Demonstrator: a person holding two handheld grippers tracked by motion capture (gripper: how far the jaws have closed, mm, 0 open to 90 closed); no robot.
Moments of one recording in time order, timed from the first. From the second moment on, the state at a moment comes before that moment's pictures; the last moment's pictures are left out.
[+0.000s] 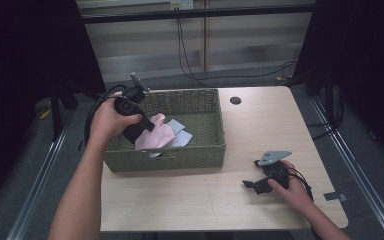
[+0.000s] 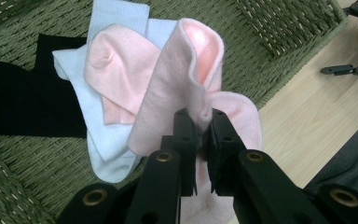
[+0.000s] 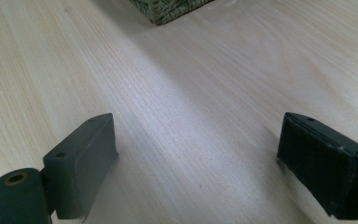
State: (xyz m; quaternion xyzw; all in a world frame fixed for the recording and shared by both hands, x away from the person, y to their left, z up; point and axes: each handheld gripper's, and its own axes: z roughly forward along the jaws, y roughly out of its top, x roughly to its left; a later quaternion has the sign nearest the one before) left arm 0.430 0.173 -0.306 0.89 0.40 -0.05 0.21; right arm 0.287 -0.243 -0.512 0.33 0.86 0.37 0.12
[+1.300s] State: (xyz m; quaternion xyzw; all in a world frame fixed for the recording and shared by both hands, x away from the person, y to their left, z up) left arm 0.377 0.162 -0.310 0.91 0.34 -0.06 0.22; right arm 0.287 -0.243 -0.512 0.33 0.86 0.37 0.12
